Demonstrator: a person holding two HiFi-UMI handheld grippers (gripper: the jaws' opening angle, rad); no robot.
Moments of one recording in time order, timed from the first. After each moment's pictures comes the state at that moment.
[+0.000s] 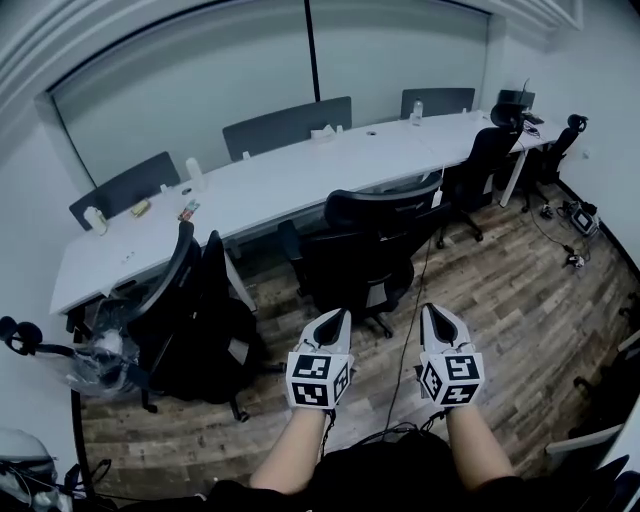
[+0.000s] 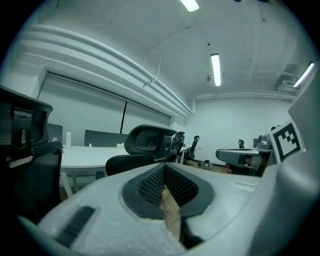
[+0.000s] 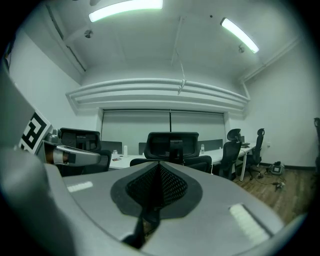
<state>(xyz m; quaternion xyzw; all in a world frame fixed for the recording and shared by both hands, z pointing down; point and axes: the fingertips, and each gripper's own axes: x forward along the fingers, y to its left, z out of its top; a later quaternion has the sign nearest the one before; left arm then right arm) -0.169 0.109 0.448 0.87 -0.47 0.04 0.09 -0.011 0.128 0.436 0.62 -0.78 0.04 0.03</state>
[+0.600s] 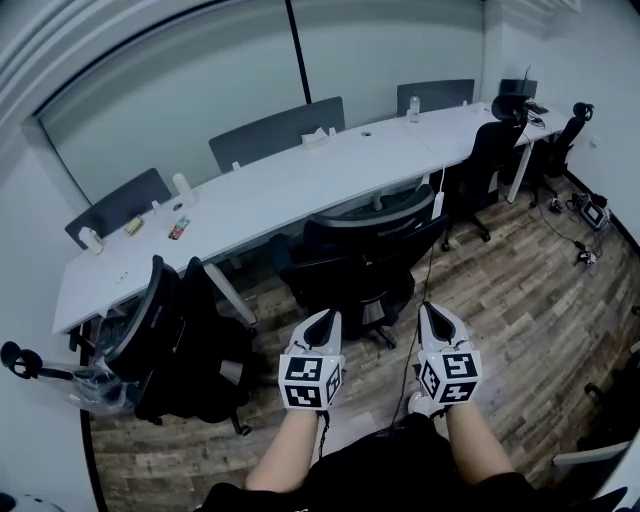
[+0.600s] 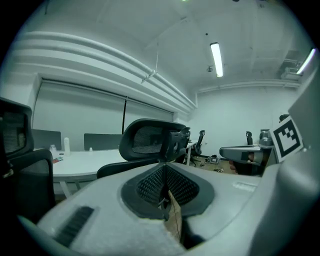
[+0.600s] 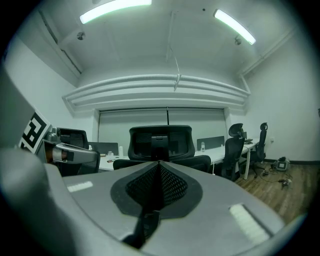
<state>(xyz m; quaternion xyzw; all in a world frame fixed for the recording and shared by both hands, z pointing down) -0.124 0.008 0.458 0.86 -0.50 0.08 0.07 0.051 0.025 0.456 0.61 -0.79 0.05 0.01</state>
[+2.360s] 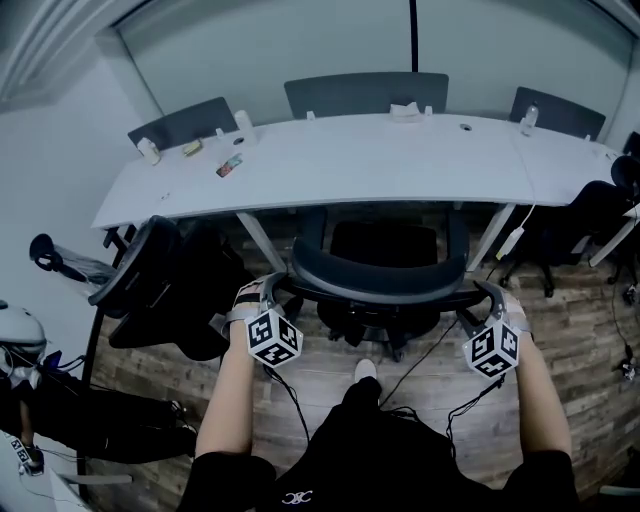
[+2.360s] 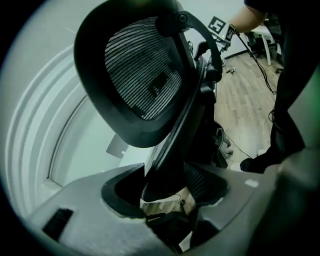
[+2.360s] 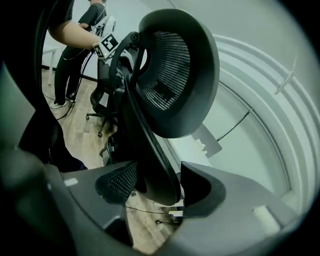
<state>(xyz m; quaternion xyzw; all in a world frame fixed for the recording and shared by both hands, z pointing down) -0.175 -0.178 0.550 0.66 -0.51 0.54 -0.12 0.174 -0.272 0.548 0.26 -0.83 -0.25 0.41</state>
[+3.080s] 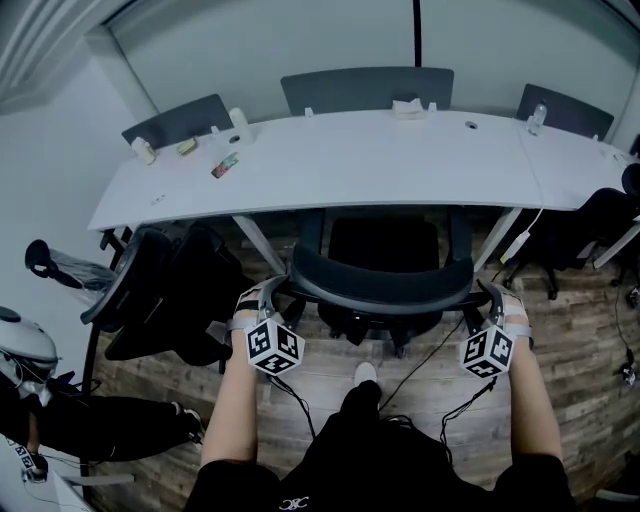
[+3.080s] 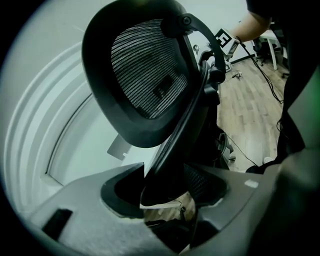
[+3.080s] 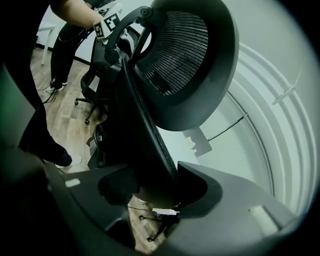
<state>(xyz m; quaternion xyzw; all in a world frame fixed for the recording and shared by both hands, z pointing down) -0.180 -0.222 0.550 0.67 -0.53 0.50 -0.12 0.168 -0.340 0.558 0.31 -0.79 -0.30 0.44</state>
